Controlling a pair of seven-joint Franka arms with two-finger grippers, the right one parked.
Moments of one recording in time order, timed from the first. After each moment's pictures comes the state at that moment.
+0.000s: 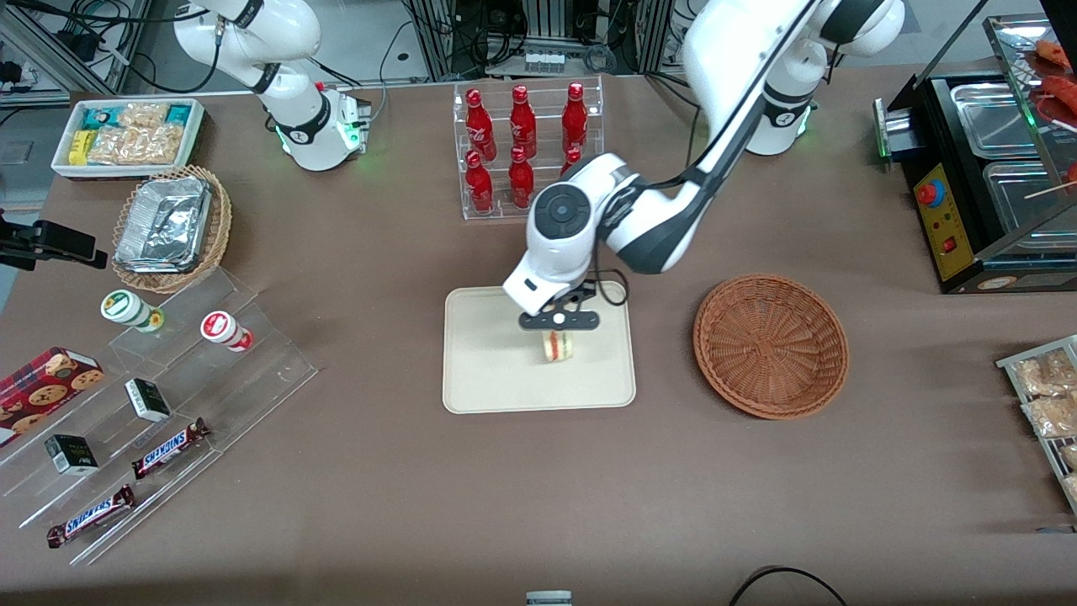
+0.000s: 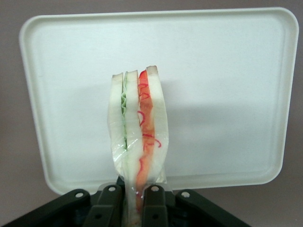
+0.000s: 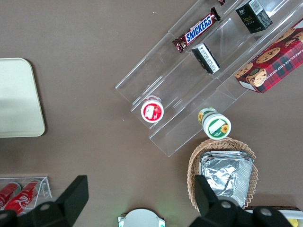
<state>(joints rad) -0.64 0.62 -0.20 -1.53 0.07 2.14 -0.81</state>
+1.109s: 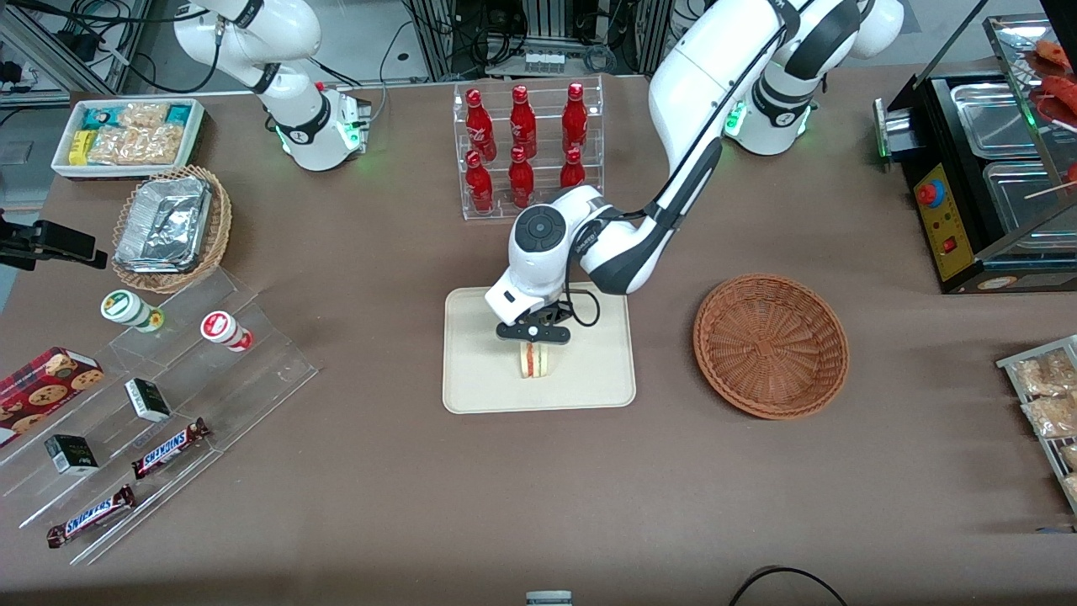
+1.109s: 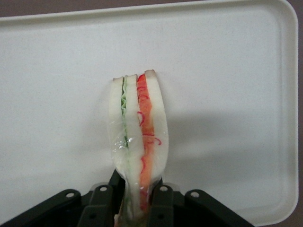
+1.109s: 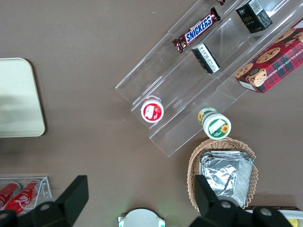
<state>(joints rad) -0.67 0.75 -0.18 -1.50 0.13 2.33 -0.82</state>
